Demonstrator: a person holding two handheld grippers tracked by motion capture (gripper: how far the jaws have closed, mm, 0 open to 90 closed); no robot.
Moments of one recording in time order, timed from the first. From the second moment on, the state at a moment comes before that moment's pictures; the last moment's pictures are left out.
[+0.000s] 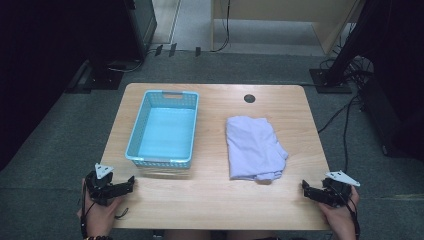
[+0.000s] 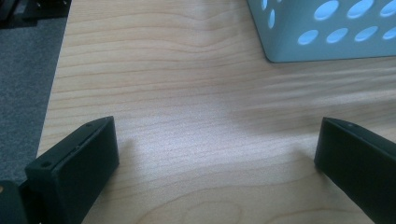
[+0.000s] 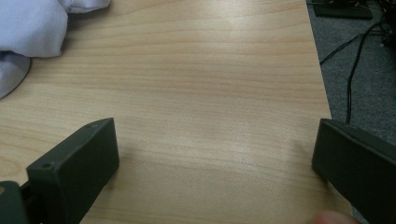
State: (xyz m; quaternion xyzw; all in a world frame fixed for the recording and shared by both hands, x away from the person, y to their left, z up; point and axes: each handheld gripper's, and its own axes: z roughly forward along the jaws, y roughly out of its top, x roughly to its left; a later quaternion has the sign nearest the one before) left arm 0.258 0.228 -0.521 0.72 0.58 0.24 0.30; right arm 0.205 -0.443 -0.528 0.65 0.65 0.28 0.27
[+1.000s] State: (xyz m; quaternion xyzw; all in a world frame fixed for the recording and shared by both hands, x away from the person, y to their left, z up) left arm 0.259 0.227 -0.521 0.71 0.59 0.25 0.29; right arm 0.209 -0.428 -0.501 0.65 0.64 0.31 0.27
